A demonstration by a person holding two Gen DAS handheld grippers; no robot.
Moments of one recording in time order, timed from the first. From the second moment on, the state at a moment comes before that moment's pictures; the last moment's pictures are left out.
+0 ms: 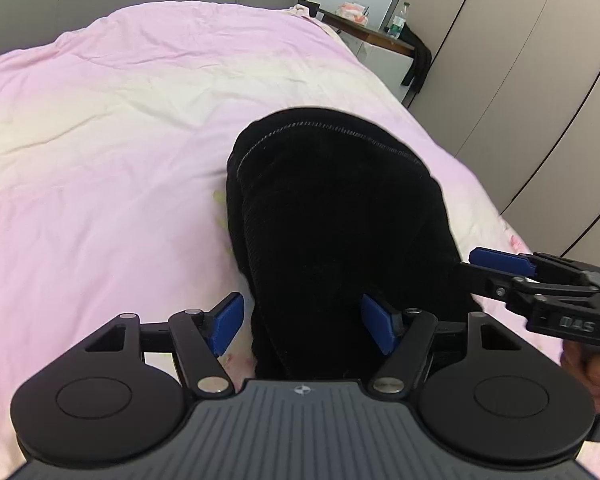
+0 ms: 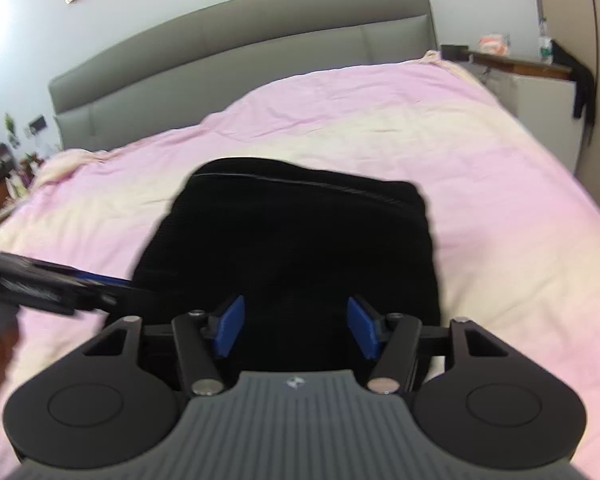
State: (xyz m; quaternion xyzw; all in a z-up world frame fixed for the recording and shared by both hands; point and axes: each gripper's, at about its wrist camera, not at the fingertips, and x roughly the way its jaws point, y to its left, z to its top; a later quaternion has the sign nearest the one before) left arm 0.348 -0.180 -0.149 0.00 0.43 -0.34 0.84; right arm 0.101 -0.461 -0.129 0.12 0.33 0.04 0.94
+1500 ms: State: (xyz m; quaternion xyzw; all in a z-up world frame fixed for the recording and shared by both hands) left arm 0.311 -0.128 -0.117 -0.07 0.40 -0.29 0.86; right arm 0.184 -0.388 -0.089 0.11 0.32 -0.03 0.94
